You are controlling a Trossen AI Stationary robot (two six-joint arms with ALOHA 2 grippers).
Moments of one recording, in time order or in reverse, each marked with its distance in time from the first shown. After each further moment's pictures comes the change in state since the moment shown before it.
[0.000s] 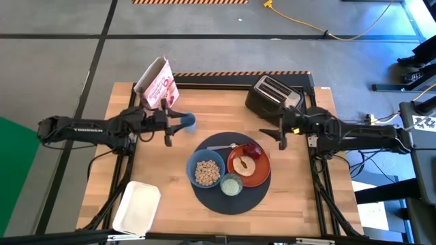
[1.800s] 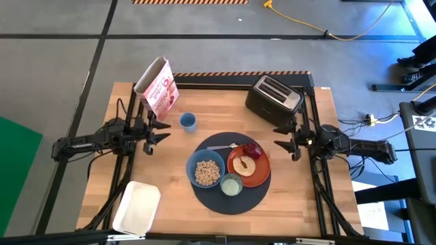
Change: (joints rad) left arm 0.058 -0.756 -0.396 -0.191 0.183 -0.223; right arm 0.074 -0.710 -0.486 -0.112 0.073 0.185
